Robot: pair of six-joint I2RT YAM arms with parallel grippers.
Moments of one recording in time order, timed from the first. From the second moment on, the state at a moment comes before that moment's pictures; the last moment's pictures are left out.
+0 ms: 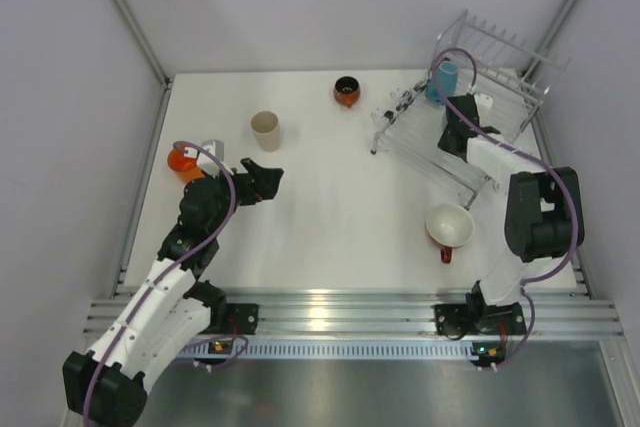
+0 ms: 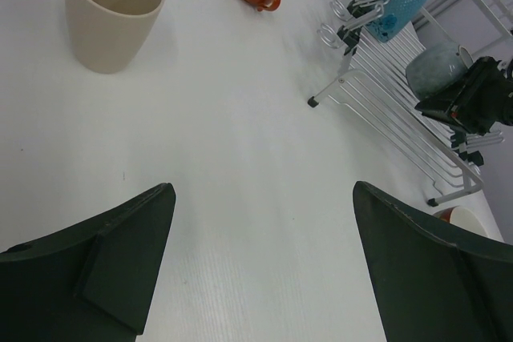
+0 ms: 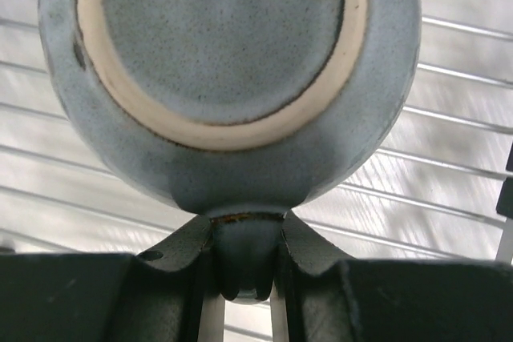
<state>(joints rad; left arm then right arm) -0.35 0.68 0.48 0.02 0.03 -0.58 0.16 1.69 1.12 -0.25 0.35 0.49</state>
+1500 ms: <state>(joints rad) -0.35 0.69 0.48 0.02 0.02 -0.57 0.08 1.84 1.24 -0.17 0.59 0.52</state>
